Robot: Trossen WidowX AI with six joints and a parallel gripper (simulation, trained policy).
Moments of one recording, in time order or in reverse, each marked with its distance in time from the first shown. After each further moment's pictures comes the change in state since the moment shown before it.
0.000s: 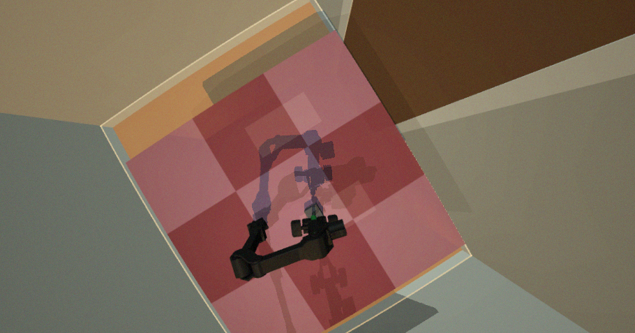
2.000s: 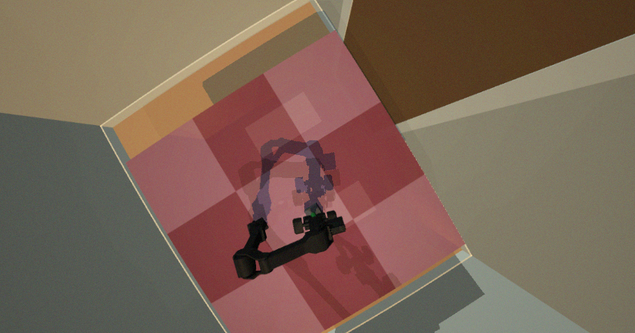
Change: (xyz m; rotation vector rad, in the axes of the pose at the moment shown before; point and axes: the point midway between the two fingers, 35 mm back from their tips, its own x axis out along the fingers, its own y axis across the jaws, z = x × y) arm 0.055 0.002 0.002 -0.062 0.016 -0.042
